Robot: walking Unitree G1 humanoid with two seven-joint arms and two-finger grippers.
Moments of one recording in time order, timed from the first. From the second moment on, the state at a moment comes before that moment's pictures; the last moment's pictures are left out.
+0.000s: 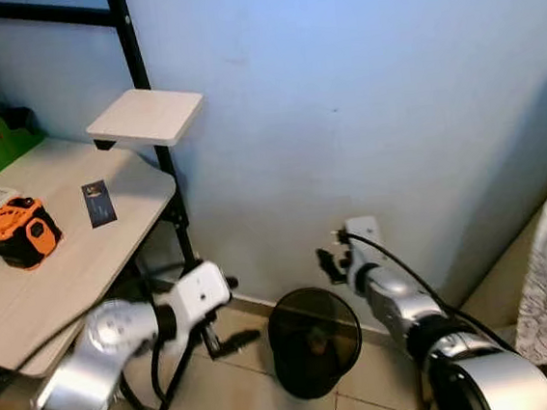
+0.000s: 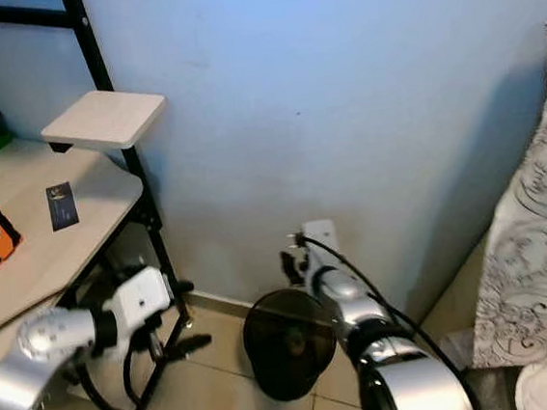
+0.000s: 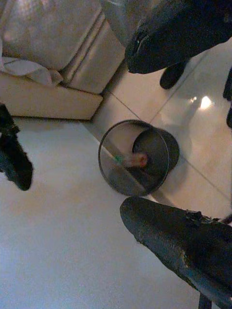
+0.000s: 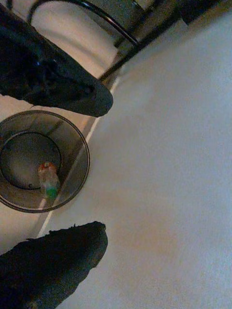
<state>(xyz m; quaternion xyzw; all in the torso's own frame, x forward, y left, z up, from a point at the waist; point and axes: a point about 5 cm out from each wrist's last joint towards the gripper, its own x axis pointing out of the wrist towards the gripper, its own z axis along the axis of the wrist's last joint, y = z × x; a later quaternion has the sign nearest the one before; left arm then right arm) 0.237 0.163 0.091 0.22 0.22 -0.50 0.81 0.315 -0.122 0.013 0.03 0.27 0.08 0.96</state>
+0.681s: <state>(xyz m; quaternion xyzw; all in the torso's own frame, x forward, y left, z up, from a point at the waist) 0.241 0.183 0.090 0.13 0.16 -0.19 0.96 0.282 -0.158 0.051 0.14 0.07 0.02 0.99</state>
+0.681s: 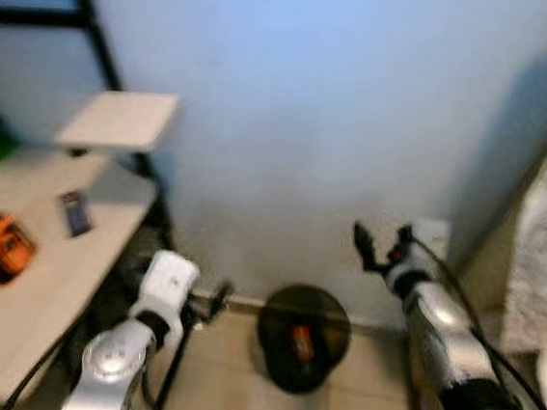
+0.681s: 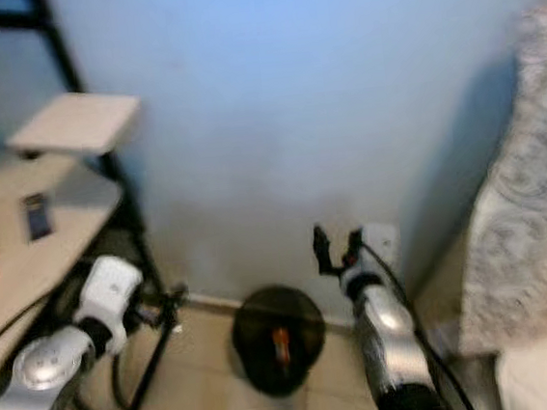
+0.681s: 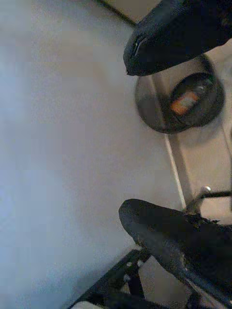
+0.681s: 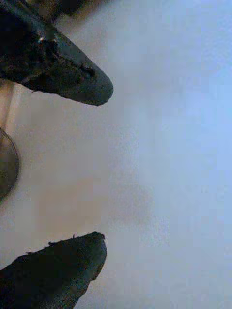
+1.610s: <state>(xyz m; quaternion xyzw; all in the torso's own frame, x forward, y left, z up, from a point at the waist) 0.254 0.181 0.111 0.16 0.12 -0.15 0.97 0.270 -0.163 0.085 0.04 0.00 -0.02 1.00</state>
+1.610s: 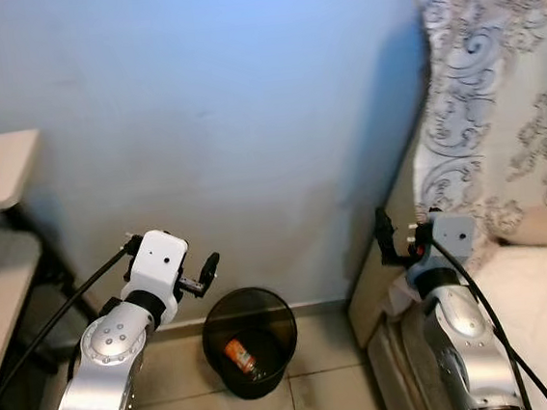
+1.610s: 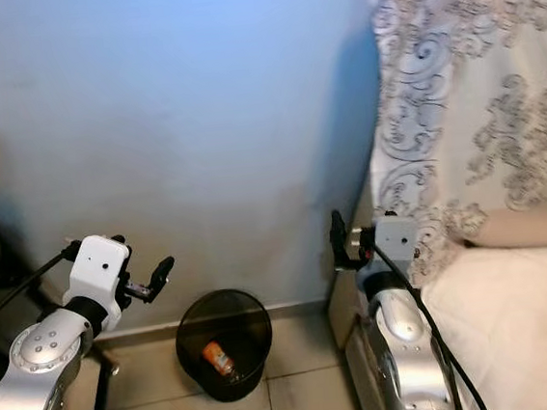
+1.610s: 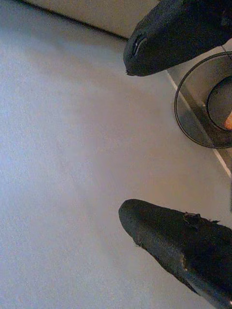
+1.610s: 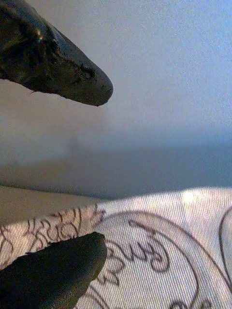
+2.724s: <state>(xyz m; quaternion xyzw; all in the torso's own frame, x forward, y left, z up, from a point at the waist) 0.259 0.180 0.108 0.13 0.13 -0.14 0.97 0.286 -0.146 0.100 0.04 0.01 -0.01 1.00</state>
